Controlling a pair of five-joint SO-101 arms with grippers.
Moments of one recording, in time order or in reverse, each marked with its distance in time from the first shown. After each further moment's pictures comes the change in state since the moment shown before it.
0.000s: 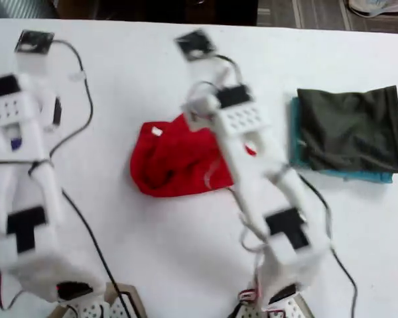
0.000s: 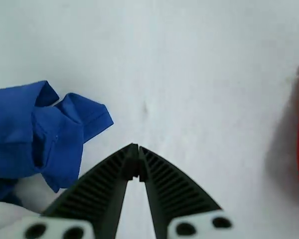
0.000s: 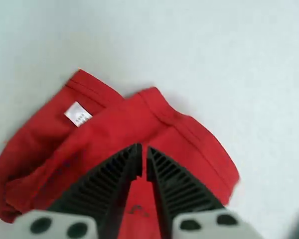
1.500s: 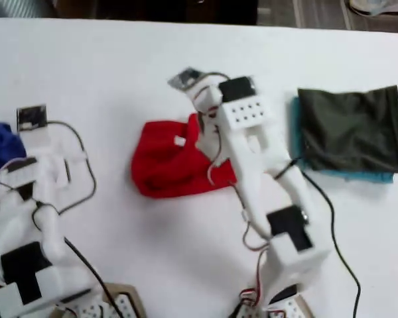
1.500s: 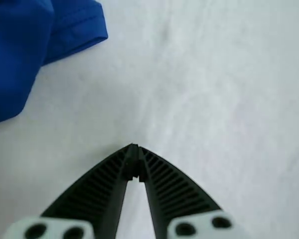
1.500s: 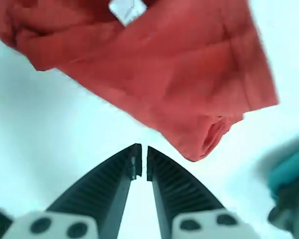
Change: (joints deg) left arm -5.5 -11.4 47.6 -35.9 10.5; right arm 3.6 -6.8 2.1 28.4 15.6
